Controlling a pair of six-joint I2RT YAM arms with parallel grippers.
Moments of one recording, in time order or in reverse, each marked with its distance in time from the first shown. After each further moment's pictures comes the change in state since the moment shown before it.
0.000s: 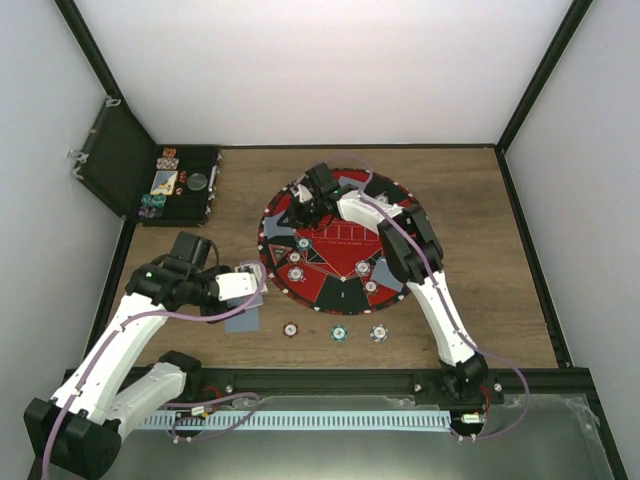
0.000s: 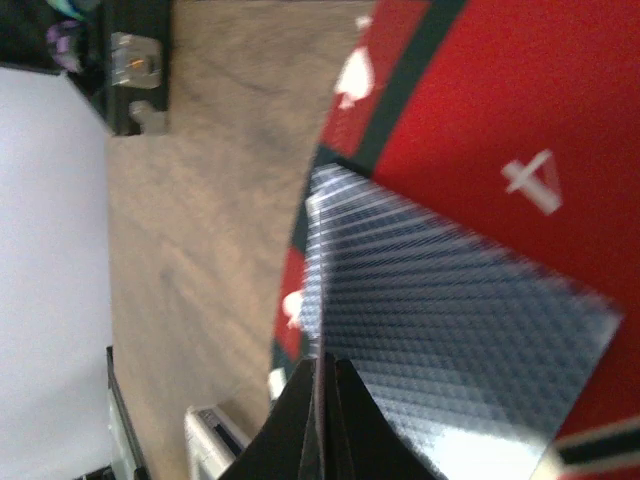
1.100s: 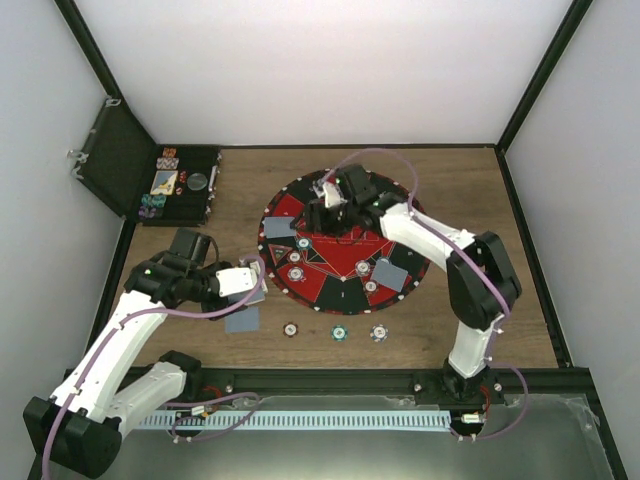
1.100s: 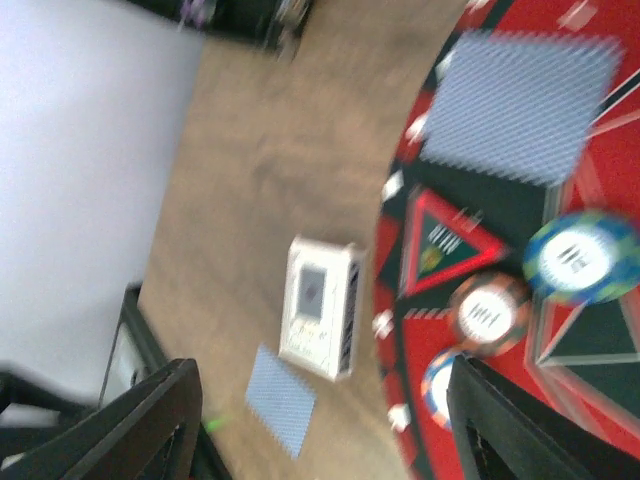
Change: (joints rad) left arm 0.000 0.013 0.035 -0.005 0.020 -0.027; right arm 0.006 -0.588 -0.482 -0.028 0.147 -0.096
